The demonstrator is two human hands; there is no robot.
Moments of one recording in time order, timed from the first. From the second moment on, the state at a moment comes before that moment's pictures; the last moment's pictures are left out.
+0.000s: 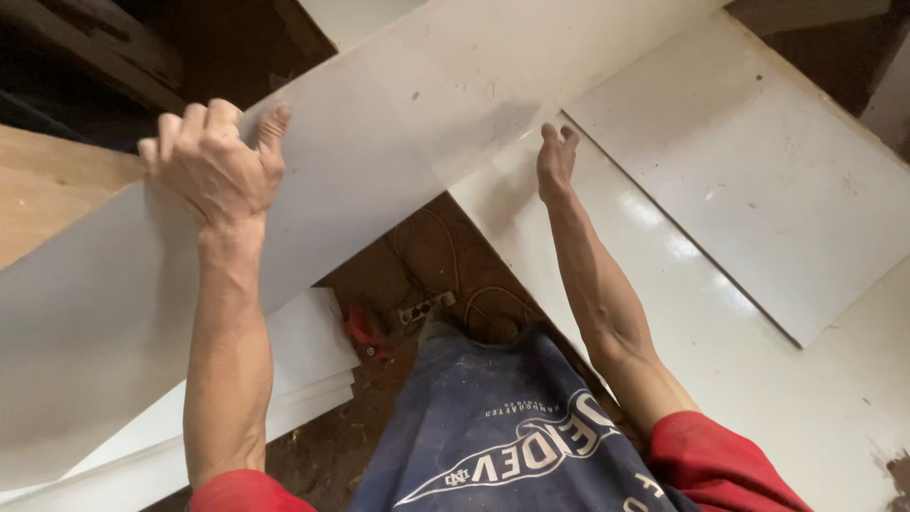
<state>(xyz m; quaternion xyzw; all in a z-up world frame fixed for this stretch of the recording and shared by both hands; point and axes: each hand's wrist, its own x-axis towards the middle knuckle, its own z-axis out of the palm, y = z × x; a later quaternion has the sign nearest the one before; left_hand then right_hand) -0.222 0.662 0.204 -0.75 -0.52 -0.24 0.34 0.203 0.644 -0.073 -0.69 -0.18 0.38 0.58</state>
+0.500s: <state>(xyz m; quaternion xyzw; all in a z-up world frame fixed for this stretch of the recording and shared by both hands) 0.001 0.826 0.157 -0.77 -0.43 -0.42 0.23 0.243 0.754 -0.115 -0.70 0.11 0.31 0.64</state>
